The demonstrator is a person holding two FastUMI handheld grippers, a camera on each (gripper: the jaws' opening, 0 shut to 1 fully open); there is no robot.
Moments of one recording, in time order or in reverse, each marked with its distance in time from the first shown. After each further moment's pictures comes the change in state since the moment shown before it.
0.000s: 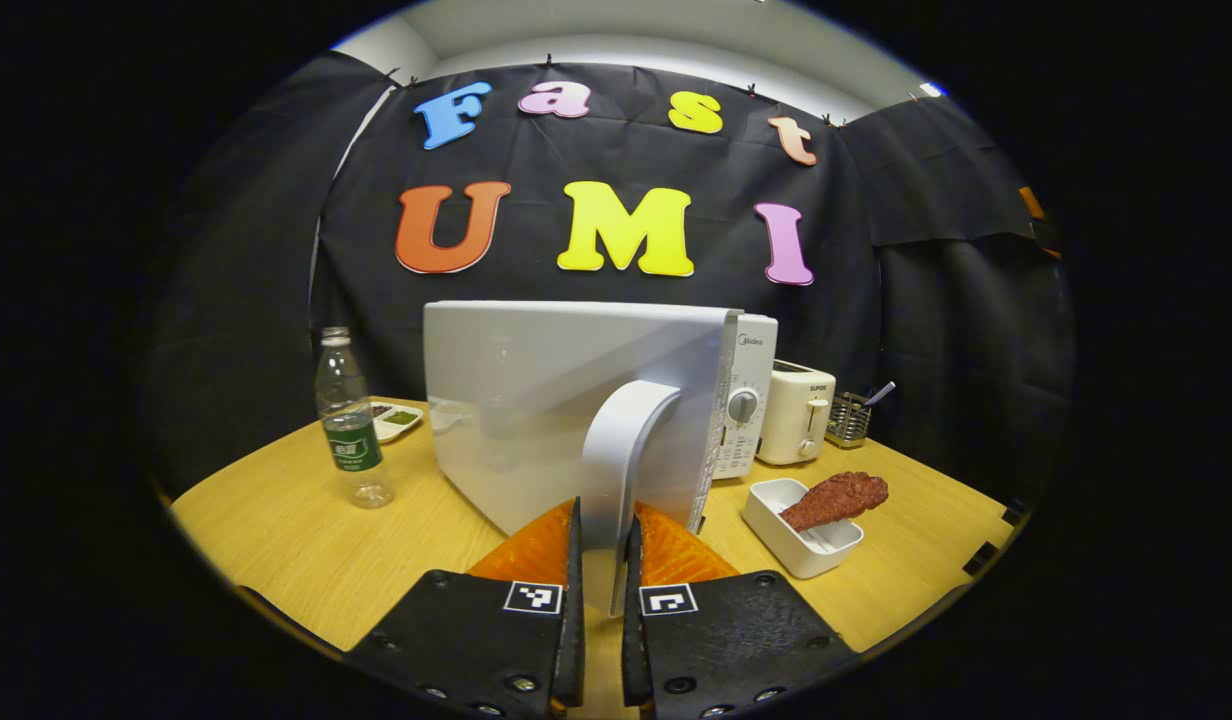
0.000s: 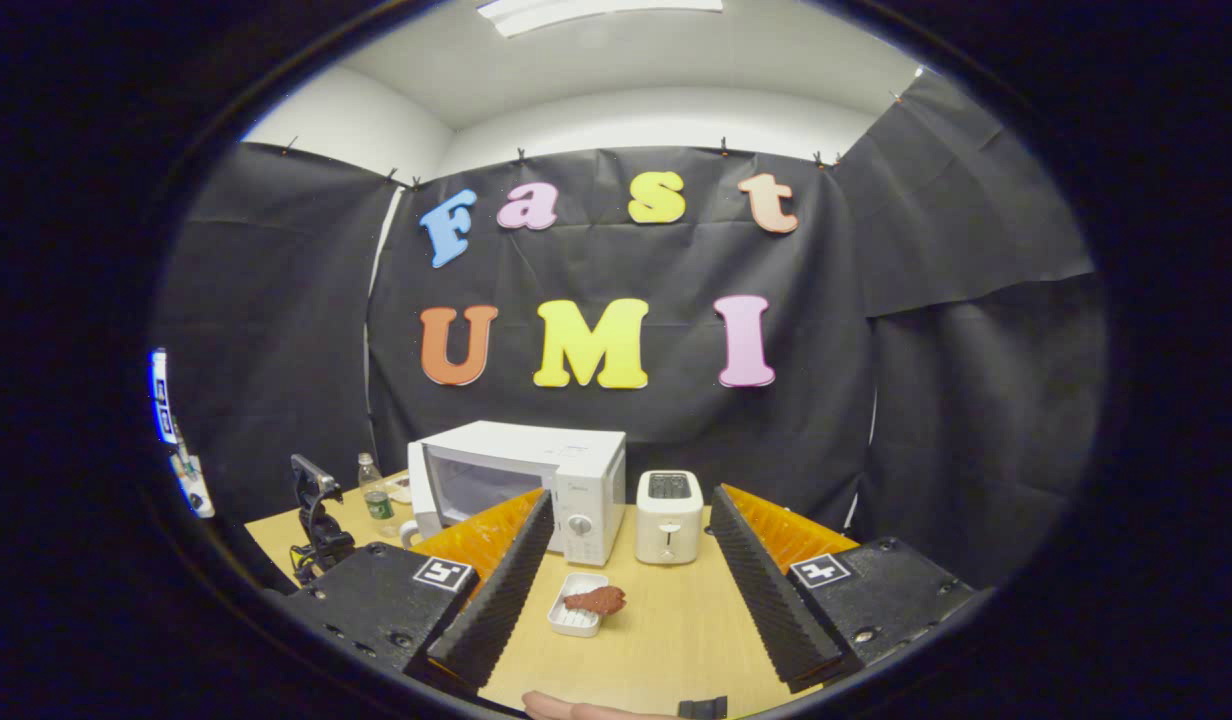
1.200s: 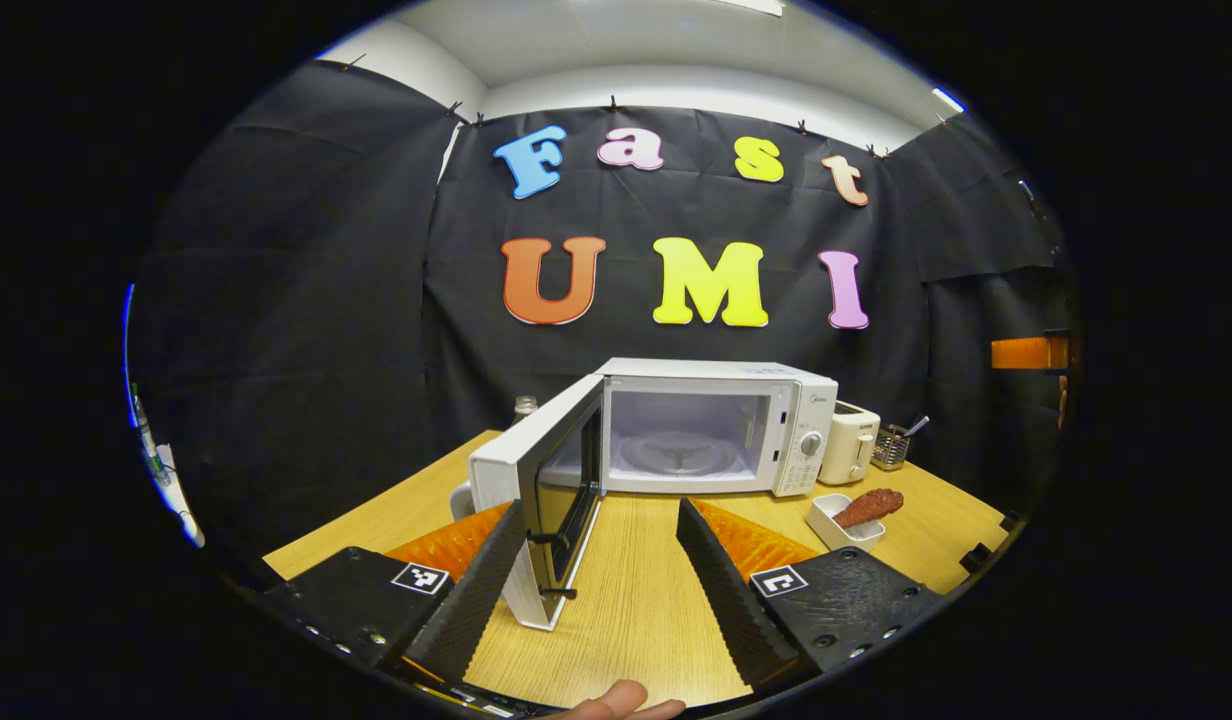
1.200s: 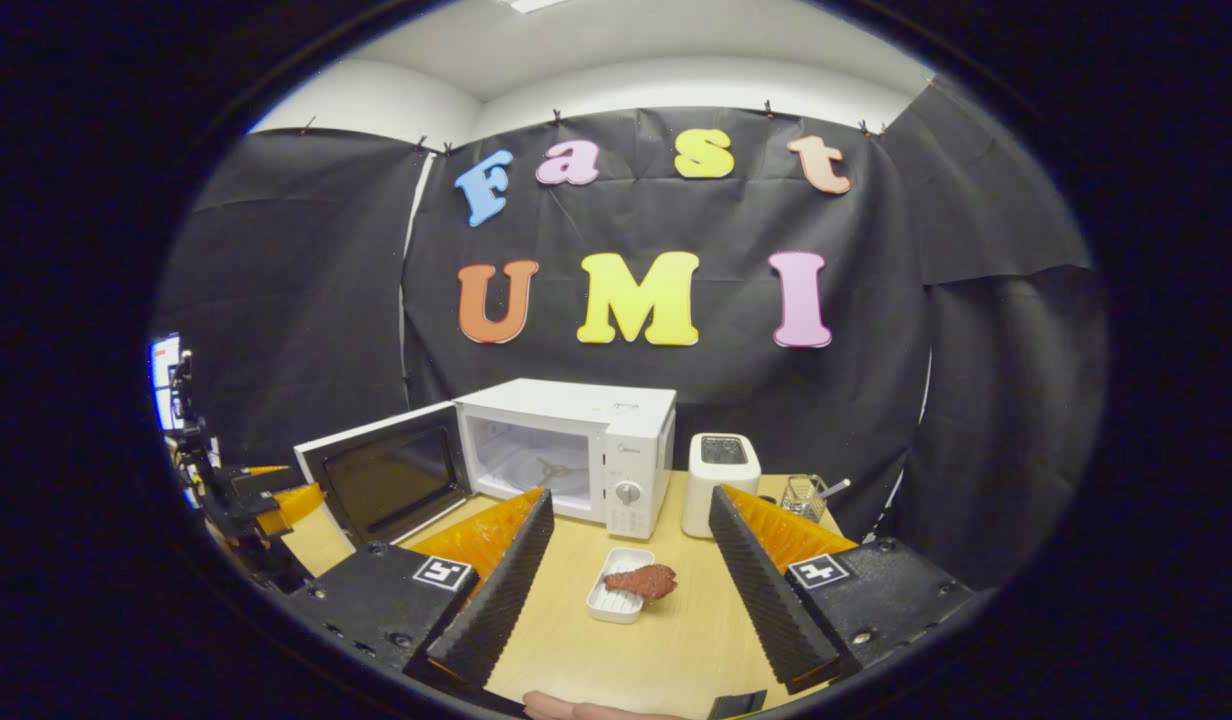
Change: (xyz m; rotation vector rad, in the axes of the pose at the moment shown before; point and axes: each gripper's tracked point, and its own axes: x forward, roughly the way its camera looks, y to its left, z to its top) left arm -0.113 0.083 0.082 0.013 -0.075 0.150; right arm 0.057 0.021 -0.052 -0.007 0.148 0.093
